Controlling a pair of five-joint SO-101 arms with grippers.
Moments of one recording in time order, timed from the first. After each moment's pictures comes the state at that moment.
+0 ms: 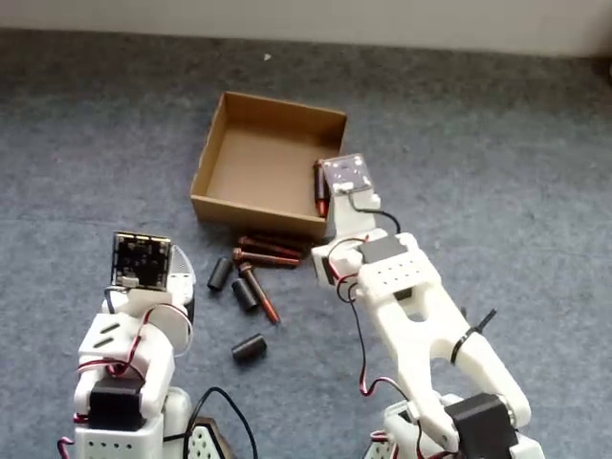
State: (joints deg) left arm -3.9 -103.2 82.3 59.6 0.0; right arm -25.8 -18.7 45.2 45.2 -2.5
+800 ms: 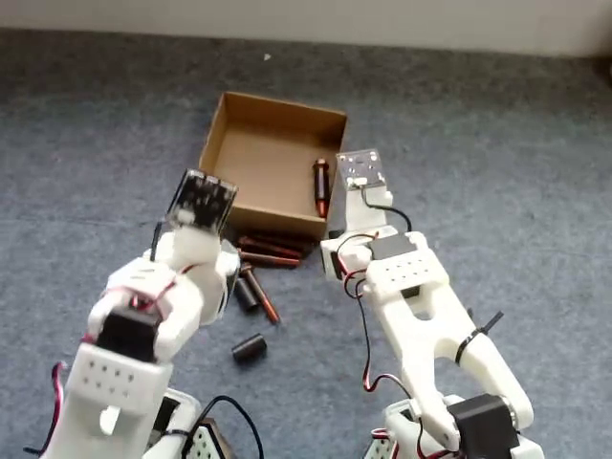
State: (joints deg) left arm 11.0 -62.5 54.3 63.5 1.5; right arm -23.8 -18.7 45.2 44.6 -3.0
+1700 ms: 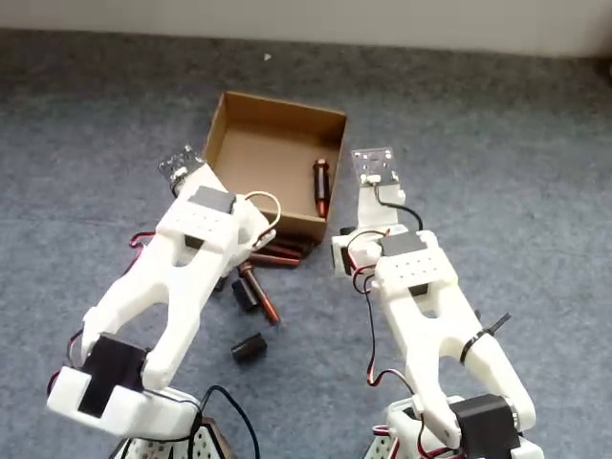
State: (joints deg) left arm 11.3 -2.2 29.8 59.4 64.7; right arm -20.7 -18.7 45.2 44.6 -3.0
